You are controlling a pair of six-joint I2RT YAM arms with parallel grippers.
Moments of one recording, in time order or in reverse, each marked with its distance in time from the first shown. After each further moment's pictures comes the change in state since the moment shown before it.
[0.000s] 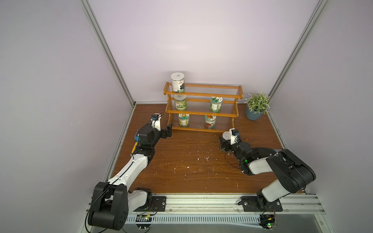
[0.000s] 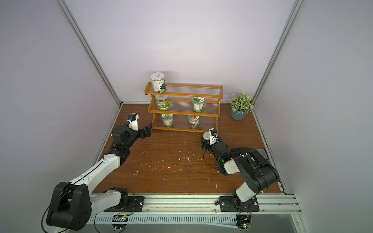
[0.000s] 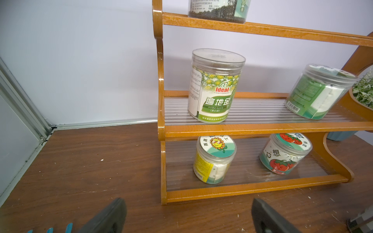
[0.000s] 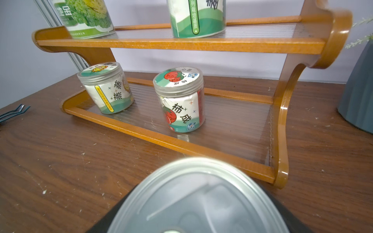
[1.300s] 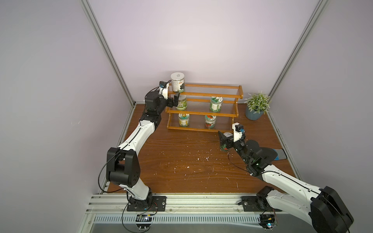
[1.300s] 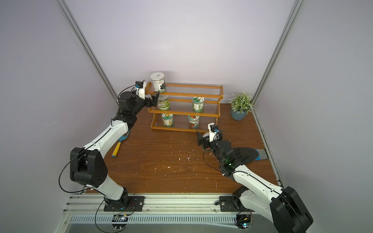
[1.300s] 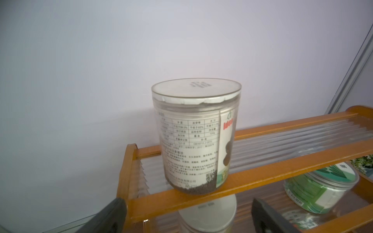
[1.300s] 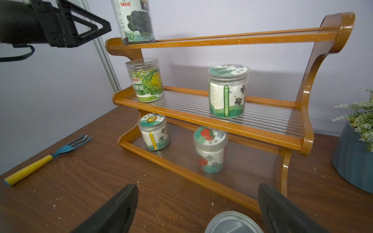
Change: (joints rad) left arm -0.040 0.482 0.774 -0.130 0.072 0.115; right arm 0.133 -0.554 0.122 -0.547 0.051 -0.020
